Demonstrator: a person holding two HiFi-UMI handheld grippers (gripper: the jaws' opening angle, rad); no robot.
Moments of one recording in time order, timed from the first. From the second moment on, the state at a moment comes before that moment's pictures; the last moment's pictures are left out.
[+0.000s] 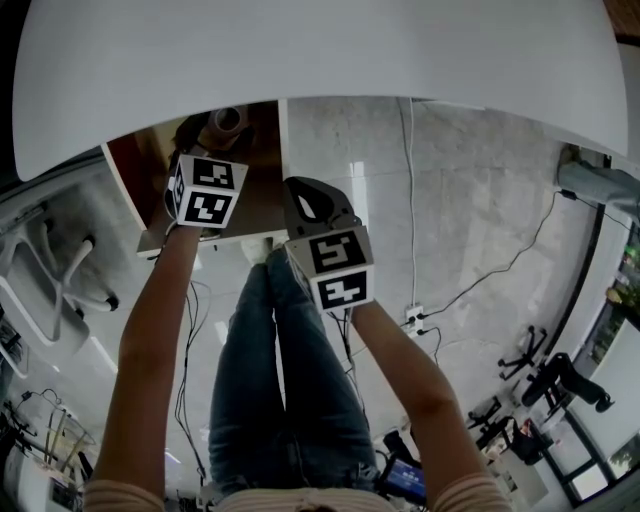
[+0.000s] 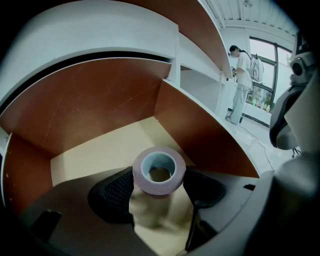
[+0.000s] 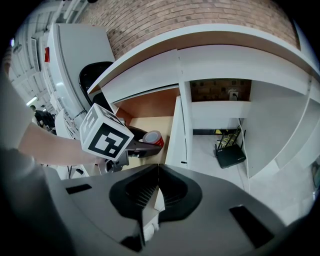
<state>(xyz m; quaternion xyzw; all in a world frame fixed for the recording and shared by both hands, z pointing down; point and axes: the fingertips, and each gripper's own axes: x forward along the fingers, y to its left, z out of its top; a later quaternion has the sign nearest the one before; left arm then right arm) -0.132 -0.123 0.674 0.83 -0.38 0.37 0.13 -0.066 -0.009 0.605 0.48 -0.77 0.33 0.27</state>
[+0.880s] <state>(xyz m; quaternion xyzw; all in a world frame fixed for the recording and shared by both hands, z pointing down) -0.139 -0.119 0.693 0.81 -0.38 0.44 0.12 -0.064 -0.005 0.607 0.48 -0.76 0.33 0.28</state>
